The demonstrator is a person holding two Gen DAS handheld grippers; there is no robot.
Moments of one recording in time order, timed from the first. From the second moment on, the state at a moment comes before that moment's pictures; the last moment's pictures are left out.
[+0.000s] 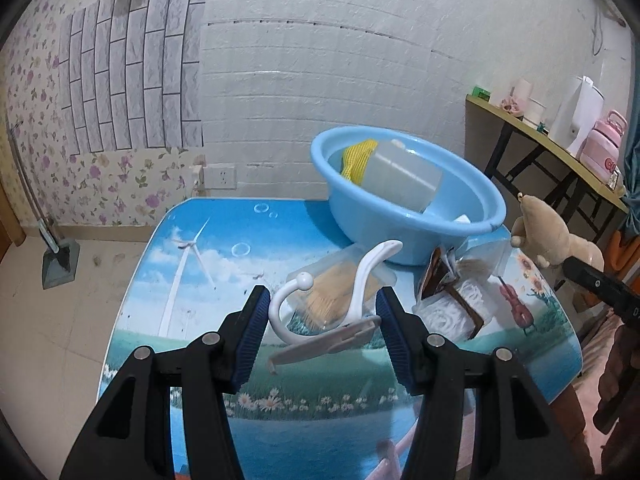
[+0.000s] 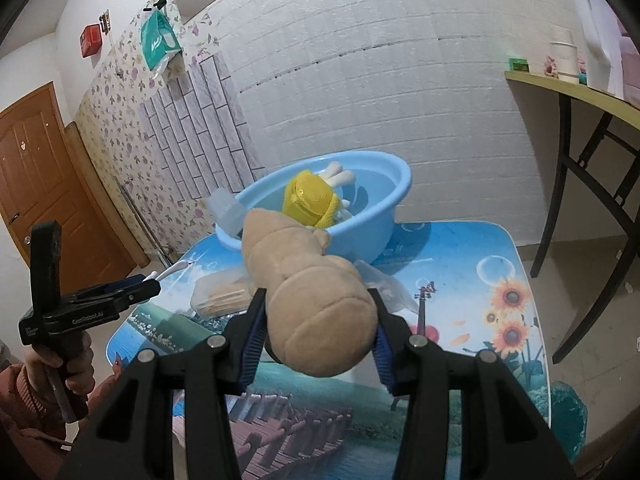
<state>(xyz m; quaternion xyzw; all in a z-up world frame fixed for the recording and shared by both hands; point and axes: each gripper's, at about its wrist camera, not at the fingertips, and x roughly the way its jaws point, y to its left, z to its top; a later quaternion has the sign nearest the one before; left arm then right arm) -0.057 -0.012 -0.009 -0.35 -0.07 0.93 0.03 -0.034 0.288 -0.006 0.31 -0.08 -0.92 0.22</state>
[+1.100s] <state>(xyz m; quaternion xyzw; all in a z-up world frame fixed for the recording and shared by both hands) -0.176 0.042 0.010 -0.34 -0.03 0.94 0.08 -0.107 0.275 -0.003 0.29 -0.06 -0.92 0.24</state>
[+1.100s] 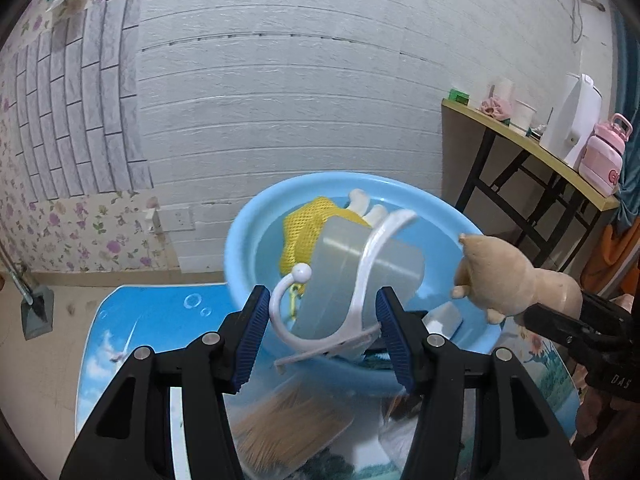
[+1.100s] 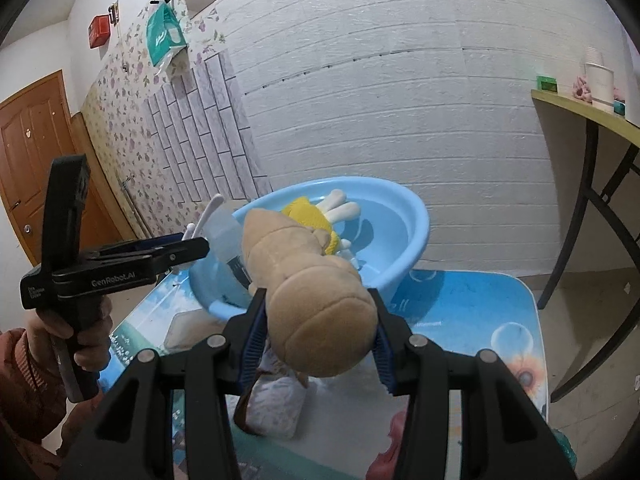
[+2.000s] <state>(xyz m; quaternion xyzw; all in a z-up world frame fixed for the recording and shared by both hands) -0.168 0.032 0.001 -0.34 -0.03 0.93 0.09 -0.143 0.246 -0.010 0.31 -0.05 -0.92 0.24</state>
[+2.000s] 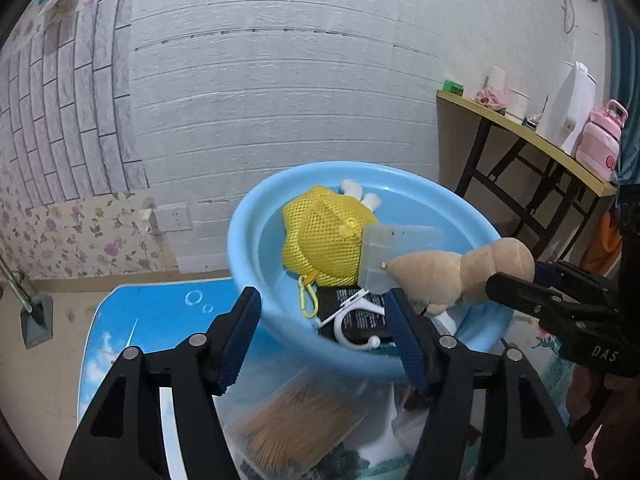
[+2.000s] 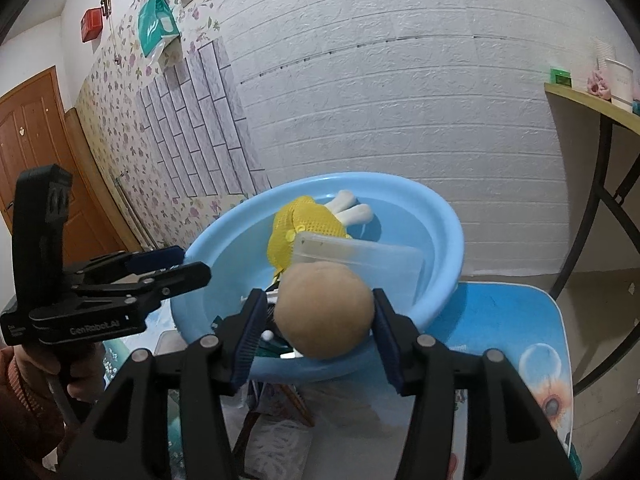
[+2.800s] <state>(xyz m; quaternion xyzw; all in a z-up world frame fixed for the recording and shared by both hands) -0.093 -0.005 -0.033 -0.40 -0.06 0.92 0.04 -0.066 0.263 -0.038 0.37 -0.04 -0.91 0.18</state>
